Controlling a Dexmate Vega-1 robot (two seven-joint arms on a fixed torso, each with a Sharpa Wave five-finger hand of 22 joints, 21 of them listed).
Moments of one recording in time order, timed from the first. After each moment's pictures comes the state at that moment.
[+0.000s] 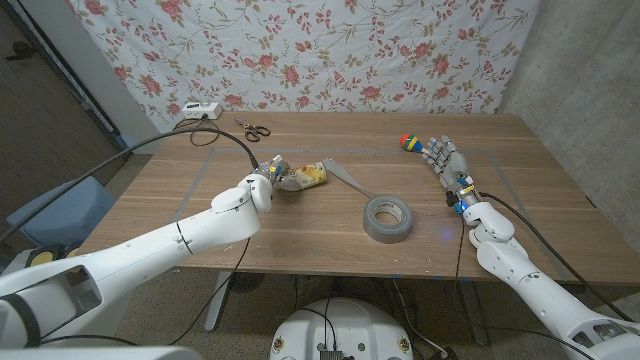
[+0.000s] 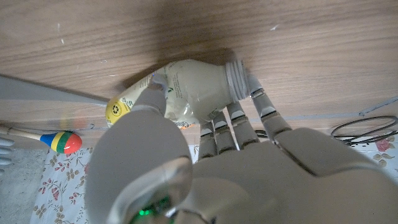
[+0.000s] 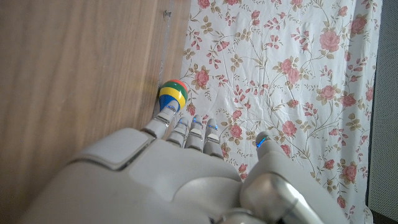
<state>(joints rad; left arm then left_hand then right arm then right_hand) 0.62 0.81 0.93 -2.01 0.27 1.00 0.05 0.86 0.10 0.43 -0.17 0.20 0.44 0.06 0.34 0.20 0.49 0.01 0.48 0.30 0.58 -0.05 0.47 0.27 0.27 0.12 0.80 0.21 -0.92 -0.49 -0.29 -1.16 0.76 0.49 0.21 0.09 0.07 0.29 -0.02 0.28 0.16 0.02 0.19 0.18 0.15 0.03 0.20 0.19 0.02 -0.03 0.19 0.17 0.18 0.01 0.20 0.17</state>
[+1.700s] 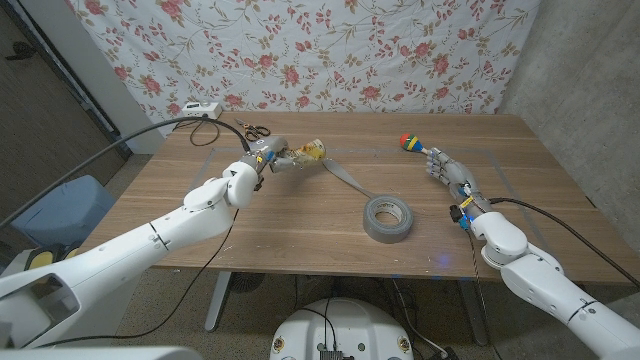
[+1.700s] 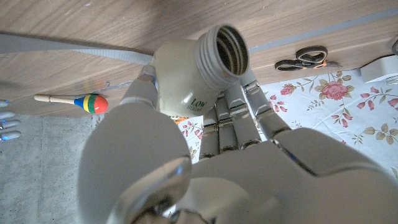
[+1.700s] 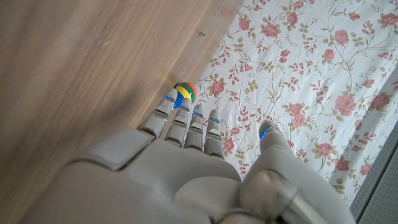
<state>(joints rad) 0.72 0.87 0.73 -1.92 0.42 0.54 0.12 0.94 0.02 0.40 -0.13 0.29 0.62 0.20 0.53 0.47 0.60 0.09 0.84 0.61 0.83 -0.03 0.70 0.75 0.37 0.01 1.14 0.20 -1.24 -0.75 -0.26 -1.75 0.45 0.15 -0.26 0.20 0.05 0.32 -0.12 0.26 0.27 0.03 0.21 0.18 0.27 0.07 0.22 0.19 0.26 0.06 0.24 0.19 0.30 0.12 0.23 0.18</state>
